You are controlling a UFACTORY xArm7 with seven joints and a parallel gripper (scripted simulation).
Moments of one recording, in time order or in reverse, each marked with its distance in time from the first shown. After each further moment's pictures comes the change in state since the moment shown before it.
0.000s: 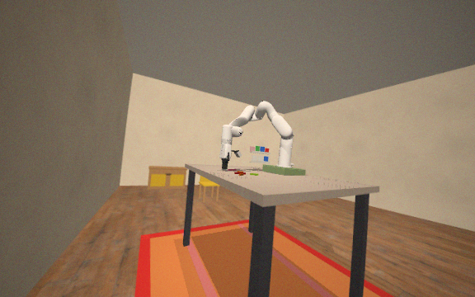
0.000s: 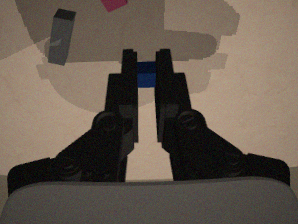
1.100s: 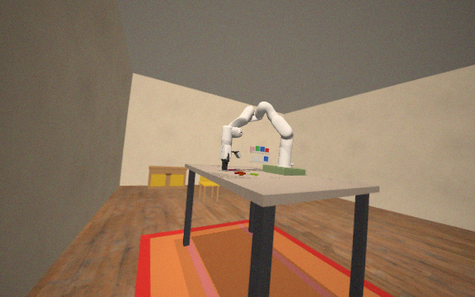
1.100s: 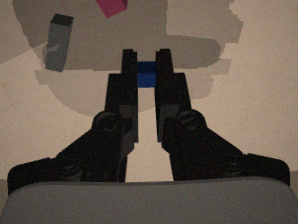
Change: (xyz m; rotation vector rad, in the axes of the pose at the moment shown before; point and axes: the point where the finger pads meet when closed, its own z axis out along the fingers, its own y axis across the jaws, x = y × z) arm 0.000 0.000 0.006 0.000 0.000 0.000
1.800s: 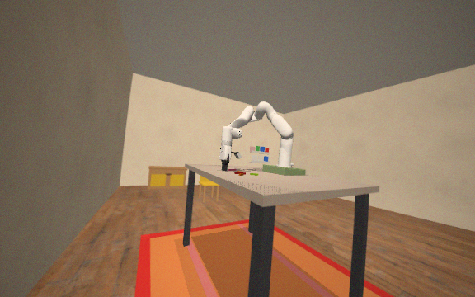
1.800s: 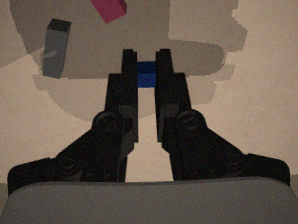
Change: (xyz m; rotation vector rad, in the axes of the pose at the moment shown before) arm 0.000 0.000 0.005 0.000 0.000 0.000
